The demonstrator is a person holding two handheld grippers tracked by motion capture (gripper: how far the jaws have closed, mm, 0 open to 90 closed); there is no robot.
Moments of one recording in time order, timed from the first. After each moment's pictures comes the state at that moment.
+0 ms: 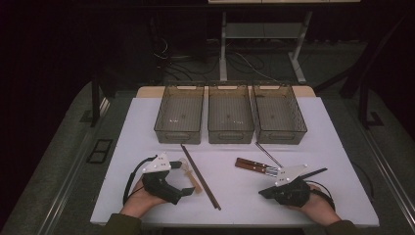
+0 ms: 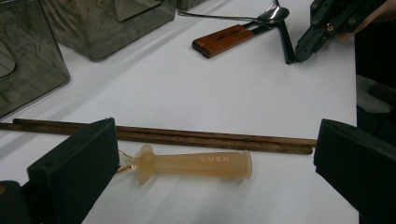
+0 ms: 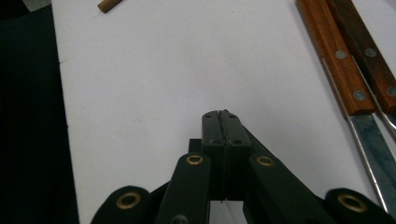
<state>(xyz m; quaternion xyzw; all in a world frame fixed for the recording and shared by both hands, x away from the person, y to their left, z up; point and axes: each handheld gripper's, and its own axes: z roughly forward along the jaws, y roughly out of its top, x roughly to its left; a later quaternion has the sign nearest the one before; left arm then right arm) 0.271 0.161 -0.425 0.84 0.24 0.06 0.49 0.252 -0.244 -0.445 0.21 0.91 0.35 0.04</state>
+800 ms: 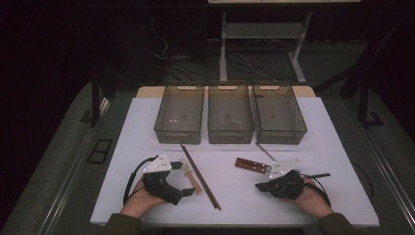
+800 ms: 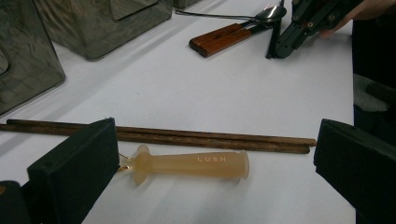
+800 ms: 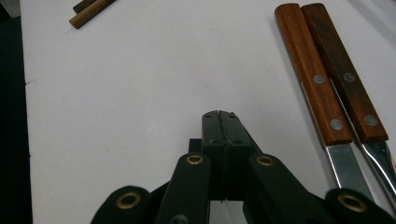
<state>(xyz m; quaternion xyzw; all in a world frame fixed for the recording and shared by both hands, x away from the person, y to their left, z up) 0.271 0.160 -0.425 0.84 0.24 0.05 0.49 0.270 -0.233 -0.445 0.22 0.91 0.35 0.04</state>
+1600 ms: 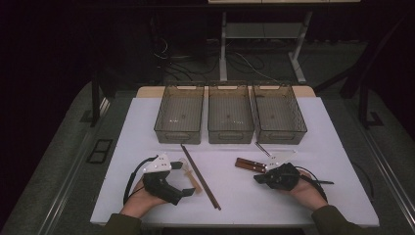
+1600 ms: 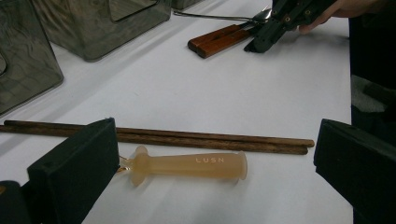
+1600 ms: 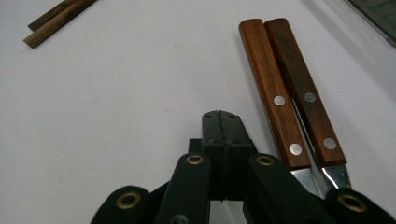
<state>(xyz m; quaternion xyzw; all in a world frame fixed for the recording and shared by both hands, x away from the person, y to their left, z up) 0.271 0.160 -0.425 0.83 0.24 0.05 0.49 0.292 -0.227 -0.444 0.23 0.91 0.34 0.06</state>
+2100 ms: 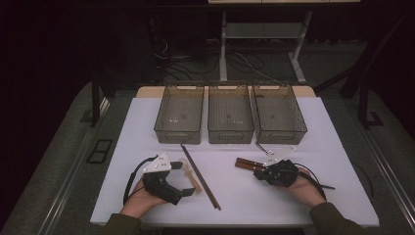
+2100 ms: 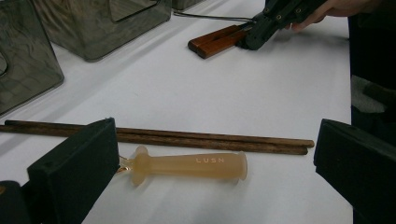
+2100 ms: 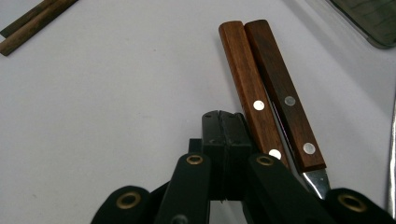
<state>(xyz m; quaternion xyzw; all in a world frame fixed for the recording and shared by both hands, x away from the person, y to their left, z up) 0.271 0.160 -0.425 0.83 0.24 0.05 0.49 0.300 -0.225 -0.444 0.25 0.91 0.34 0.07</state>
